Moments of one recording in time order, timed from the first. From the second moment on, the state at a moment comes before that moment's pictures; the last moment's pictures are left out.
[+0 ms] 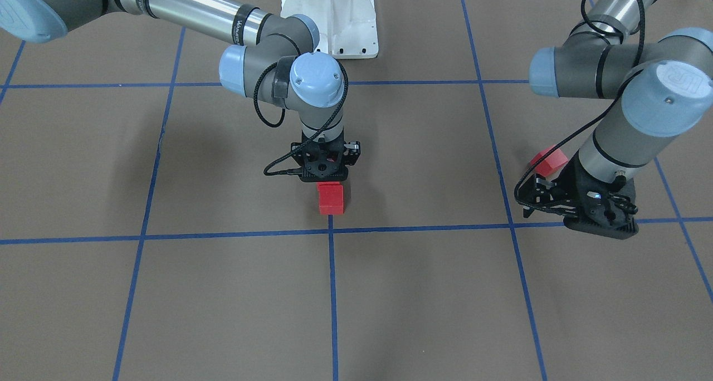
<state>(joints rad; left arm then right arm) -1.04 -2.11 -1.56 -1.63 -2.12 -0.48 0.53 -0.68 1.32 -1.48 1.94 1.21</state>
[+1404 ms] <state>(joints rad) -1.04 -2.11 -1.57 -1.63 -2.12 -0.48 0.53 -0.68 1.31 -1.45 1.93 1.21</state>
